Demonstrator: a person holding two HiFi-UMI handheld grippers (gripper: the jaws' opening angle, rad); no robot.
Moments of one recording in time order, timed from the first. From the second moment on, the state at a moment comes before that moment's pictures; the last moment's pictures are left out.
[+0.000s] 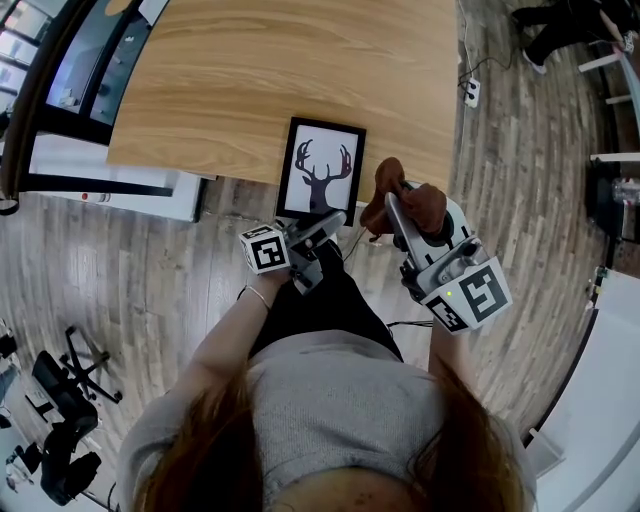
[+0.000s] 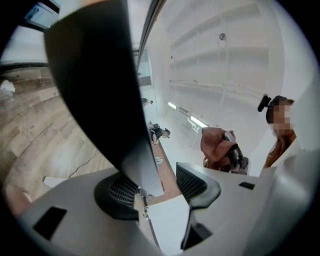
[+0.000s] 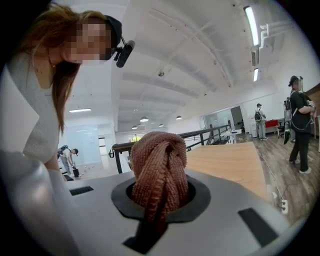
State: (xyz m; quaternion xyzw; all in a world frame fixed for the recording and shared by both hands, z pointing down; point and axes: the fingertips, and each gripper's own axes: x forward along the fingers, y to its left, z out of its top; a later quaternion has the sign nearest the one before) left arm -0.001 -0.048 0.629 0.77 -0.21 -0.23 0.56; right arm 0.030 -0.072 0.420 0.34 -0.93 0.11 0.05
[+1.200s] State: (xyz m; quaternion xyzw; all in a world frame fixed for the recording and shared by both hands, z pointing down) left arm -0.060 -0.019 0.413 0.88 -0.34 -0.19 0.27; right arm 0.017 -0.018 0.353 0.39 -0.92 0.04 -0.01
